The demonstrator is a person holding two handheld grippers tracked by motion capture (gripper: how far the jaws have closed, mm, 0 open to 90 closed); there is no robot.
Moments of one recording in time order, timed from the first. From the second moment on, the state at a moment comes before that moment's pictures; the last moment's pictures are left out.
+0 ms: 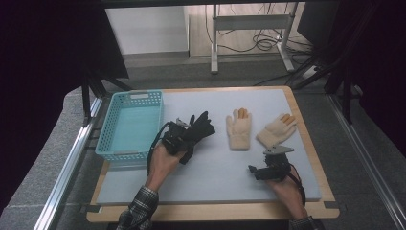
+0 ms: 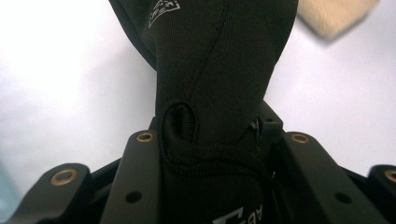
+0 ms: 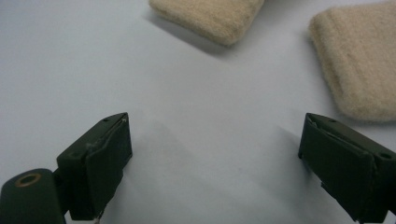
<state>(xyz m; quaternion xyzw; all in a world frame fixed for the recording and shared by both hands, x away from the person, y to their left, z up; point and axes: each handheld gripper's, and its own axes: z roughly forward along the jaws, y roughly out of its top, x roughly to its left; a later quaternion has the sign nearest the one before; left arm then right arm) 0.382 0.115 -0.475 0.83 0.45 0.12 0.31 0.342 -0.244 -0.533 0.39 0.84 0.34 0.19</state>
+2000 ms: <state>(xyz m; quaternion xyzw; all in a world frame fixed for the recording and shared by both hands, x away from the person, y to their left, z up) 0.452 0.319 -0.500 0.71 0.68 0.16 0.11 0.342 -0.244 -0.533 0.39 0.84 0.34 0.19</state>
